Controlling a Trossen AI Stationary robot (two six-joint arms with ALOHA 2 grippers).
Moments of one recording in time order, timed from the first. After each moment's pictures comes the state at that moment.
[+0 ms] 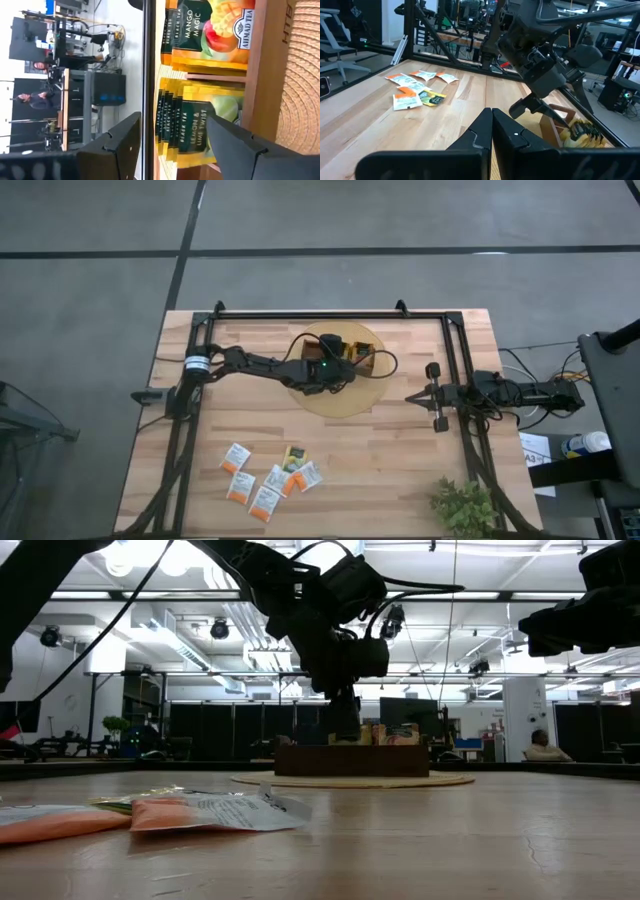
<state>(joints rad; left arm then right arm) 0.08 2.04 1.46 -0.17 -0.83 0.61 0.05 0.02 0.04 -0.06 -0.02 -0.16</state>
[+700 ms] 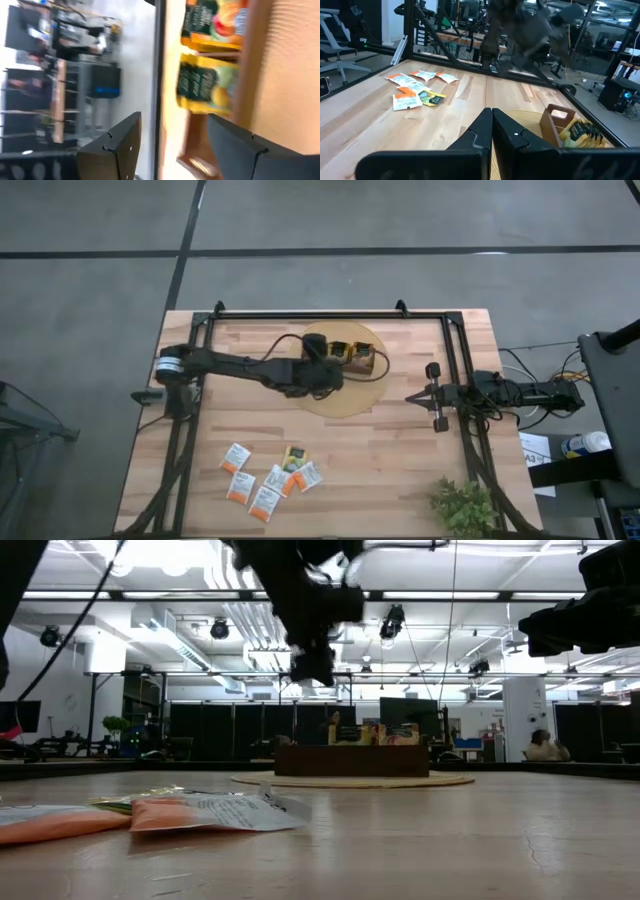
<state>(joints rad) 0.00 1.84 1.46 -0.50 -0.85 0.42 0.05 0.02 0.04 -0.06 -0.02 -0.16</state>
